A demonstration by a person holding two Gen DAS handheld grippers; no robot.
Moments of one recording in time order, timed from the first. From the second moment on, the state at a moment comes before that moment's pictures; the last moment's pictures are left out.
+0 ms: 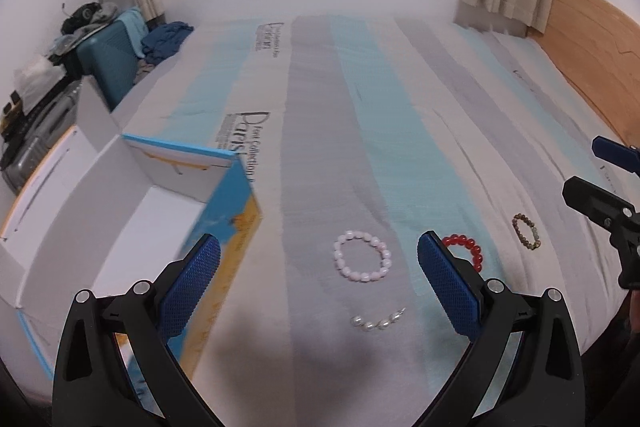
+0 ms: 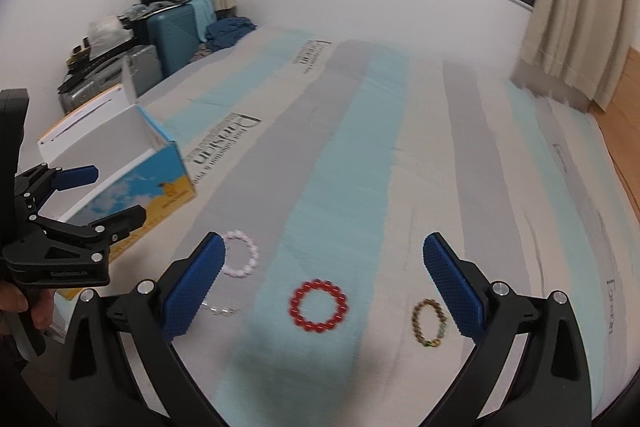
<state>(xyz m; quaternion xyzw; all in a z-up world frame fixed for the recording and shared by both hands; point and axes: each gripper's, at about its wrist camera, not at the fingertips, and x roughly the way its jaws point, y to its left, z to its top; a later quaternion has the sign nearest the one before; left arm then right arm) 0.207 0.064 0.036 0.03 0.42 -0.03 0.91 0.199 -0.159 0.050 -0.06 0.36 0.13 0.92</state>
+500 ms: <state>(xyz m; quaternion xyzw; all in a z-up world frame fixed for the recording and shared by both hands) 0.255 0.031 -0.039 0.04 0.46 -0.06 0.89 0.241 -0.227 -0.035 -0.04 0.43 0.08 0.90</state>
